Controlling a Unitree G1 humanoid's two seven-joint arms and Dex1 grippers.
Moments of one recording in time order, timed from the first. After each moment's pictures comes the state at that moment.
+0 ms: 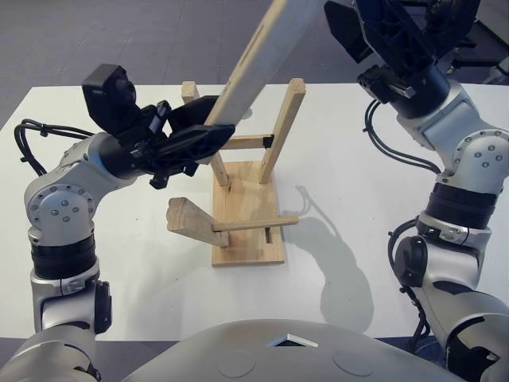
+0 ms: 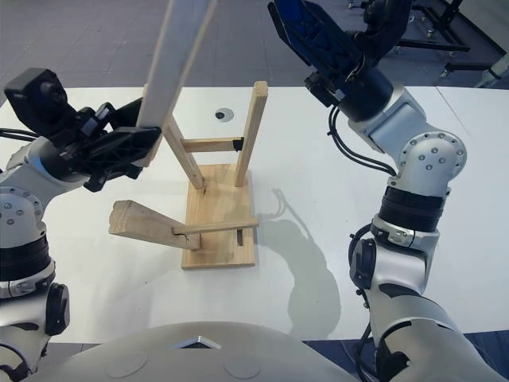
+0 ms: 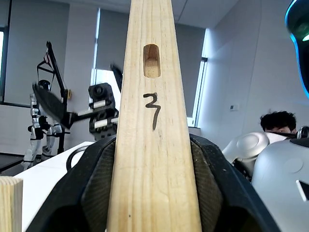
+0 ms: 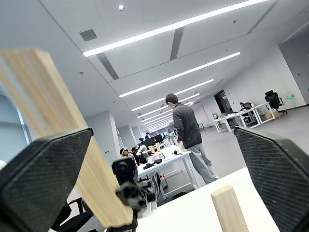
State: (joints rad) left arm -0.39 0.52 0.18 -0.36 -1.28 0.74 -0.97; right arm -0.65 -0.41 -0.31 -0.04 1.39 0.92 0.66
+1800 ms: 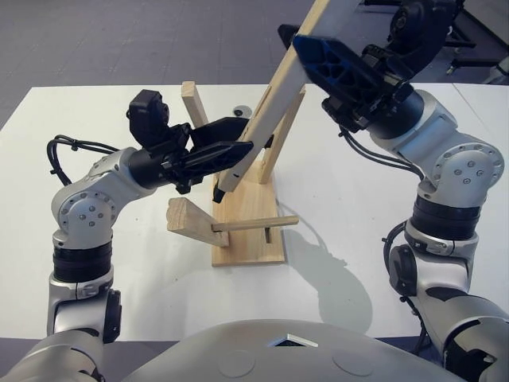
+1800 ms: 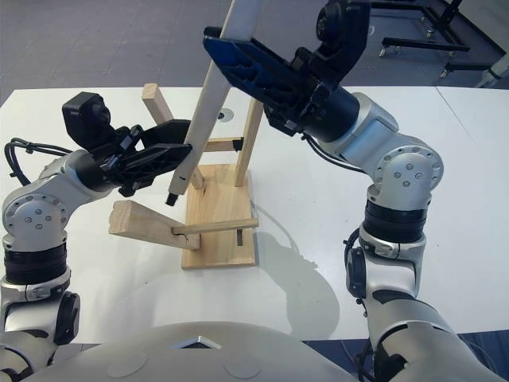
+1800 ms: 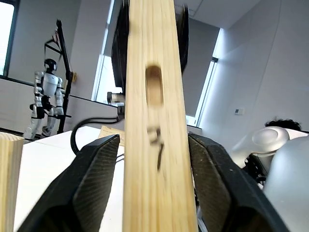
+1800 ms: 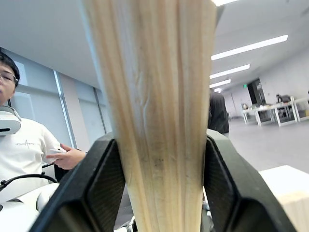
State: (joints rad) left arm -0.33 0.45 0.12 -0.33 -1.17 0.76 -0.93; right arm -0.62 -0.38 -0.15 -0.26 1.45 0.87 0.62
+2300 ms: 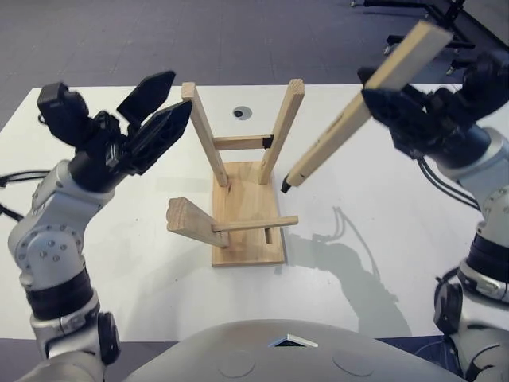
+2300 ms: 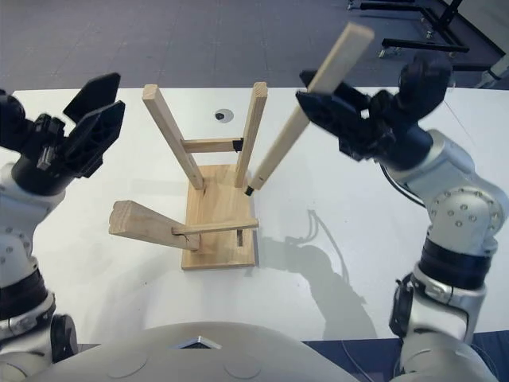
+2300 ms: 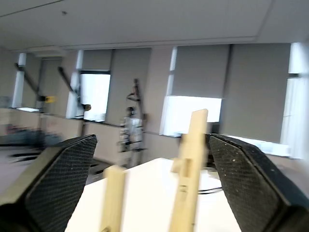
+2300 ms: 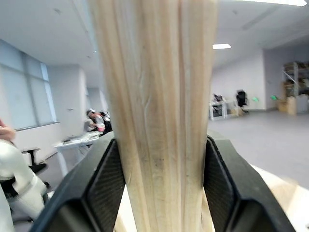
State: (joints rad) left arm -0.07 0.44 0.39 -0.56 -1.13 0.60 -0.68; right arm -0.26 -0.62 -0.36 -0.35 1.20 0.73 0.91
